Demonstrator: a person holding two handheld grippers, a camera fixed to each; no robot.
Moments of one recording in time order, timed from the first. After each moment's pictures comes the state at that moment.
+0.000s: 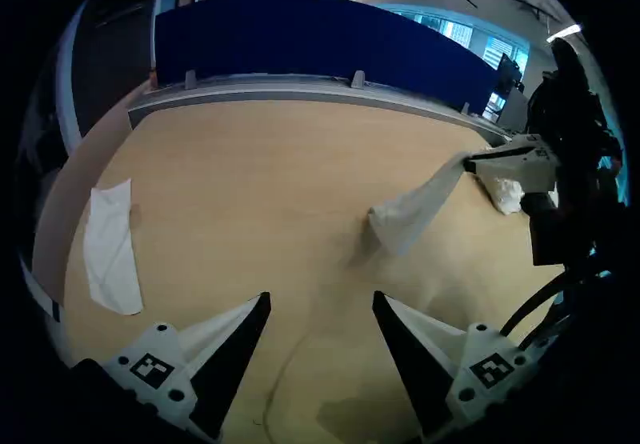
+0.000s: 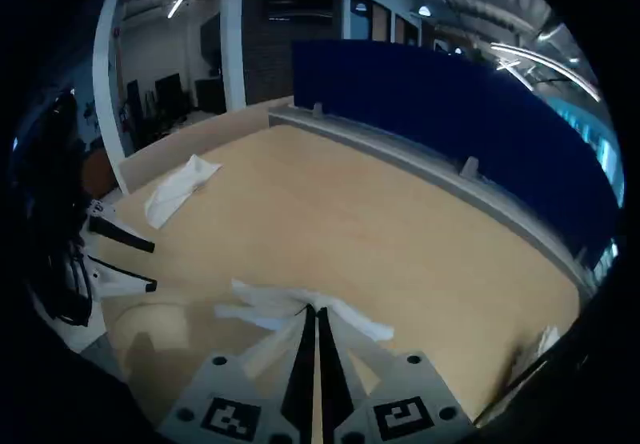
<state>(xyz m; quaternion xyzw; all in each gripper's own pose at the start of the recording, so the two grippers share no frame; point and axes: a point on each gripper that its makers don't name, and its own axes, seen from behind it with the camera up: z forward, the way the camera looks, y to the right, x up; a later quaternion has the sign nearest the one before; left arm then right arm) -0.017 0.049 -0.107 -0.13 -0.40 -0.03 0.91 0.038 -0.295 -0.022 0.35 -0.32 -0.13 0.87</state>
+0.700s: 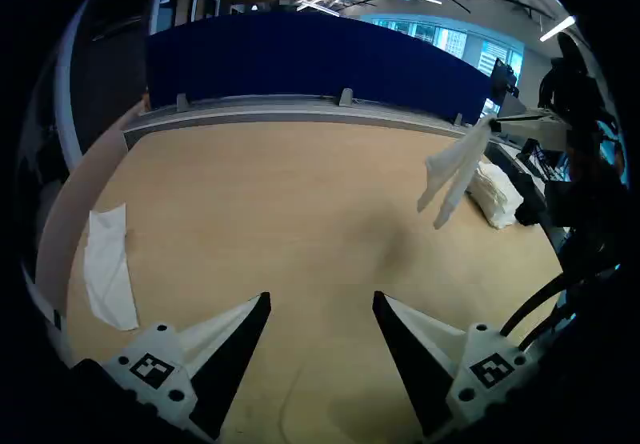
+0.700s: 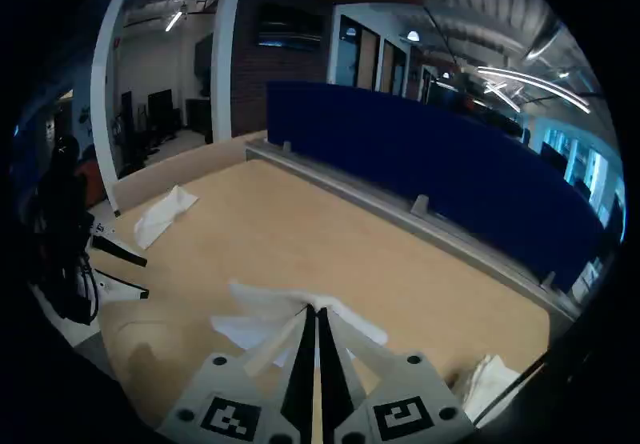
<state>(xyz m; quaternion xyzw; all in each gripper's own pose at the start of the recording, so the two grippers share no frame) 0.013 0.084 -0.088 -0.13 -0.37 -0.02 0.92 0.126 -0.201 0.019 0.33 -0.26 -0.14 0.90</state>
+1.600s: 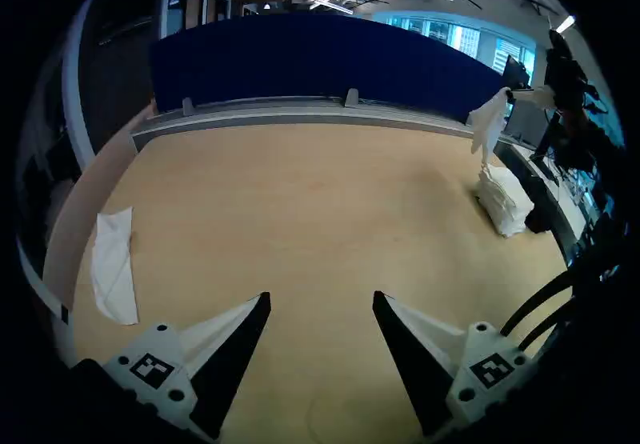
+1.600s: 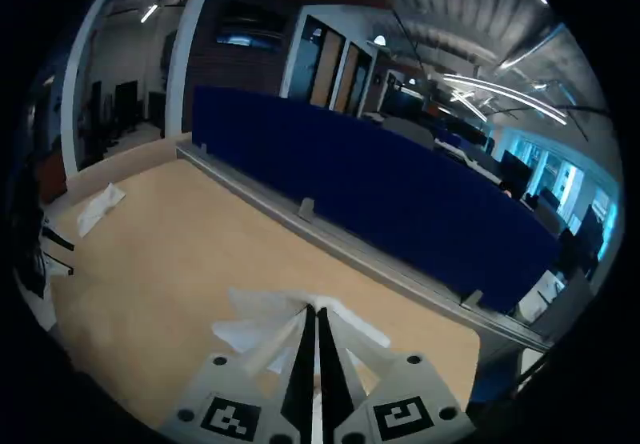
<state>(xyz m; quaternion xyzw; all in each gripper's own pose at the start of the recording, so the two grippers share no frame) 0.024 0.114 -0.081 -0.09 -0.37 -0.01 0.92 0.176 0.005 0.160 0.25 -0.25 -0.18 0.92</state>
